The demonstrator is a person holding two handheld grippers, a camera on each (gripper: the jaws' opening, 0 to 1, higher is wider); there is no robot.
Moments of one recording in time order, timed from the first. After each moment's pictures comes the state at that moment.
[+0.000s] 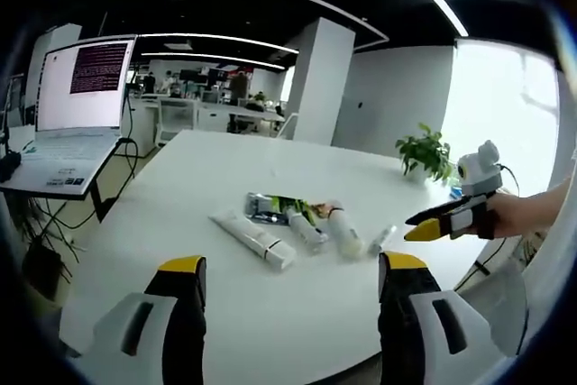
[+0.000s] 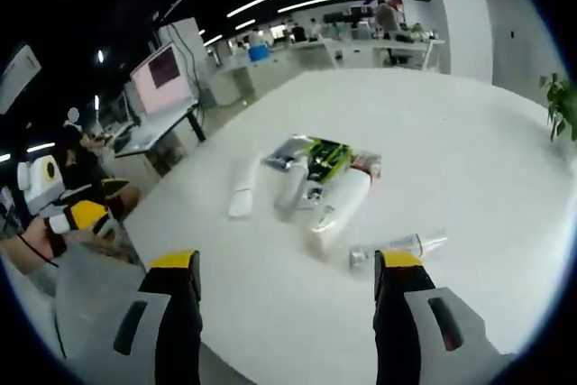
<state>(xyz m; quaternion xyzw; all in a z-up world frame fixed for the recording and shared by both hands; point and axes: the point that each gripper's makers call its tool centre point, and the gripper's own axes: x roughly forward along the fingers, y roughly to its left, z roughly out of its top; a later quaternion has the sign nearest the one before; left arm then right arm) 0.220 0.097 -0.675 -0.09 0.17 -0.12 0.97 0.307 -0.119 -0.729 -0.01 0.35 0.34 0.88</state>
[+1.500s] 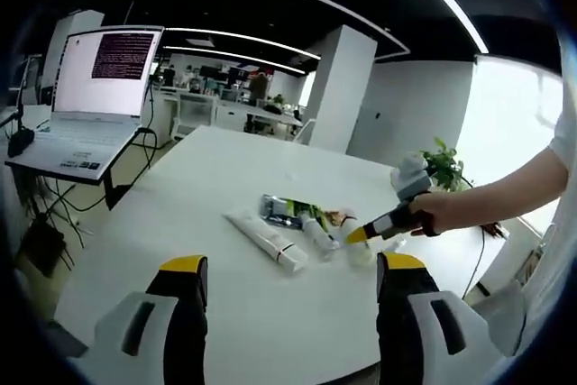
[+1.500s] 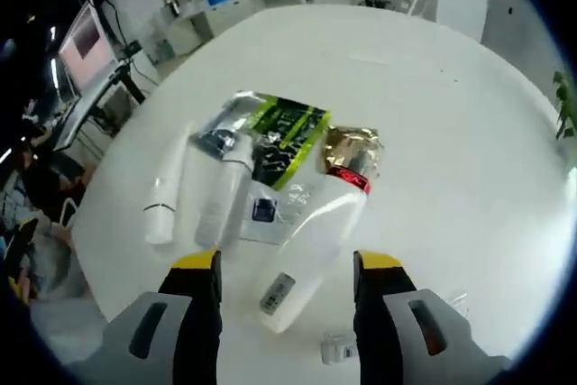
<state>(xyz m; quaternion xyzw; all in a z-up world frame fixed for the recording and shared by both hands) 0.222 0.109 -0.671 -0.13 0.17 -0.08 0.97 0.403 -0.090 -0.800 -0.07 0.48 0.26 0.83</state>
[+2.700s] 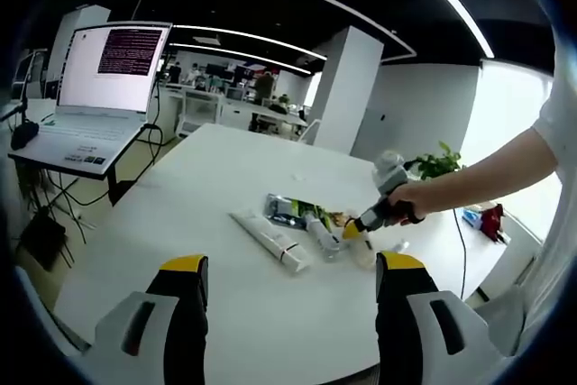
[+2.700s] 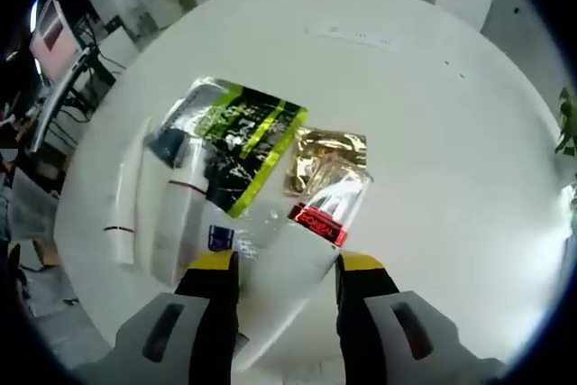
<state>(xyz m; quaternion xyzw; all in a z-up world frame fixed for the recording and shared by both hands) 0.222 0.117 -0.675 -0.14 0.17 -0.07 0.97 0.451 -0.097 -0.826 -0.10 0.54 0.24 0.80</state>
